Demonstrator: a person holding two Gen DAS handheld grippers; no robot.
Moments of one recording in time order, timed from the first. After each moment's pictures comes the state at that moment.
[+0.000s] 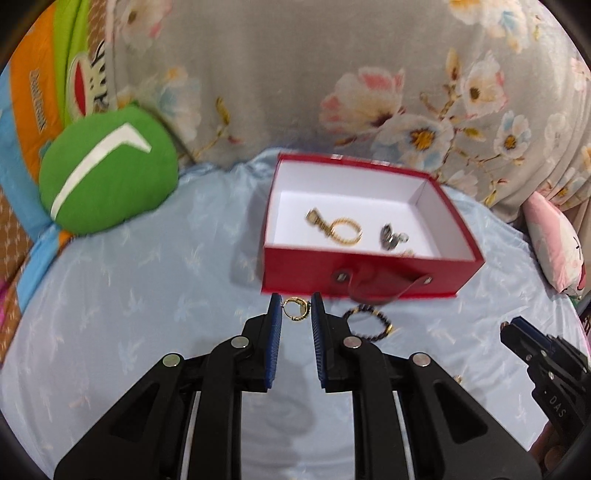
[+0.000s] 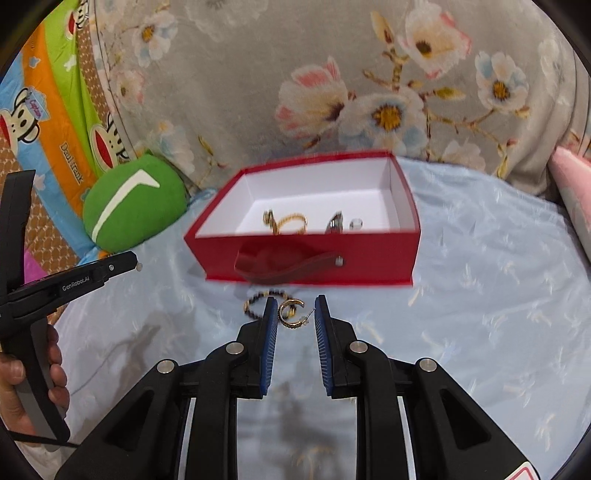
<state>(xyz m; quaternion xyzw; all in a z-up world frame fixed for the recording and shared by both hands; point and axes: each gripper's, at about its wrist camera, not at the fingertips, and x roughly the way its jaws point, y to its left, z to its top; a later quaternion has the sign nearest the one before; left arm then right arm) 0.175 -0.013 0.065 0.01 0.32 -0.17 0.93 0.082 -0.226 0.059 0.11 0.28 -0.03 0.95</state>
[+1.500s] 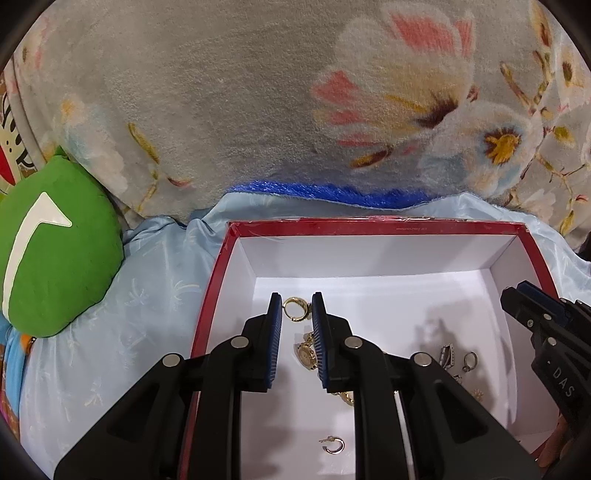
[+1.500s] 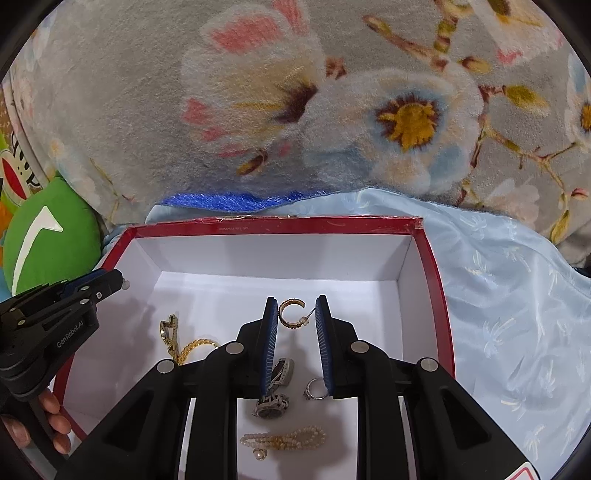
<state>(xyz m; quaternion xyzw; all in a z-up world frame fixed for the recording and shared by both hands) 0.414 -0.150 0.045 0.08 0.35 -0.12 0.93 0.357 -0.323 0.041 0.10 0.35 -0.08 0.93</state>
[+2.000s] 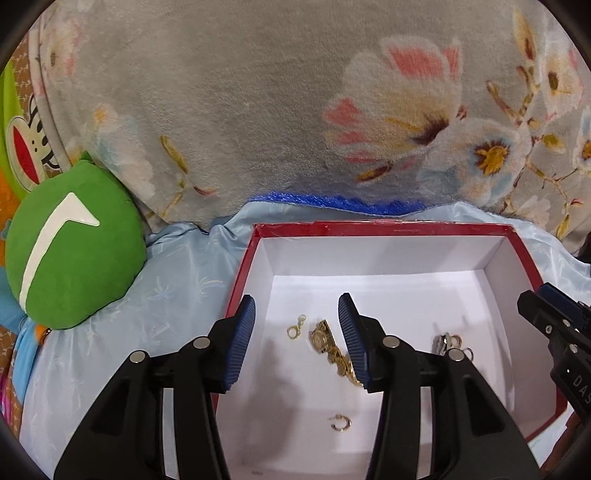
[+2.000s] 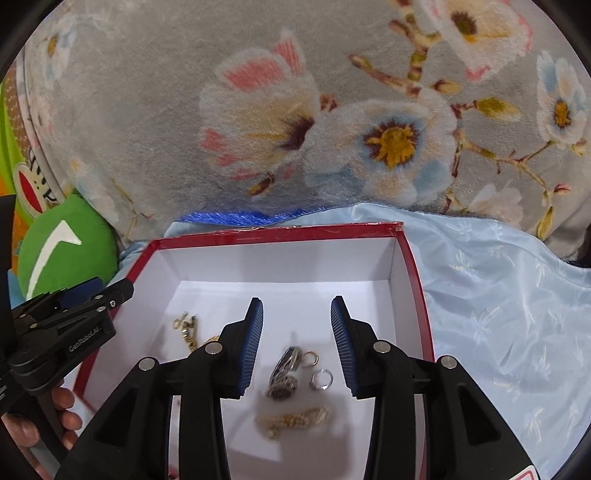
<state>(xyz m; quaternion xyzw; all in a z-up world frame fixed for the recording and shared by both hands) 0.368 -0.133 0.061 0.07 0.32 -0.10 0.94 0.295 -0.316 0.061 0.12 0.30 -0.06 0.94</state>
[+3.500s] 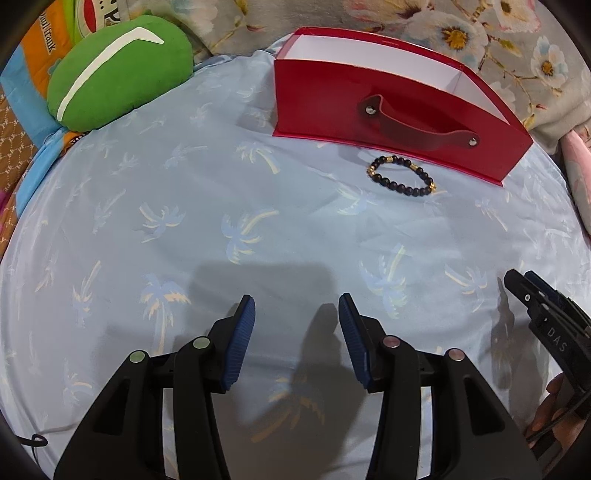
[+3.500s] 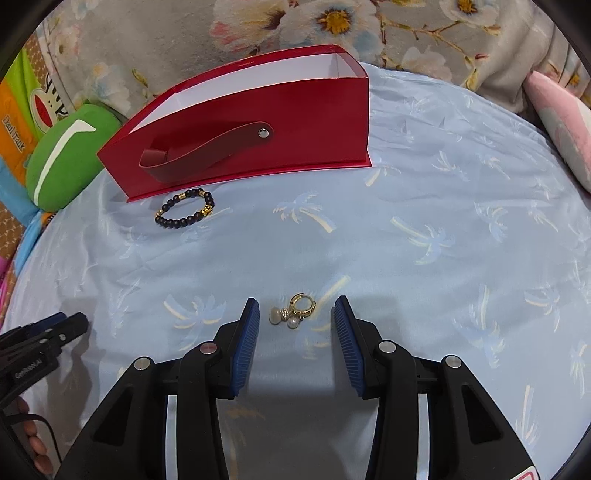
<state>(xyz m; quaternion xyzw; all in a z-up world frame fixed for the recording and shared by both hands) 0.135 -0.022 -0.054 0.03 0.47 -0.10 0.88 0.085 -0.241 -0.063 0.13 0.41 -0.11 0.89</state>
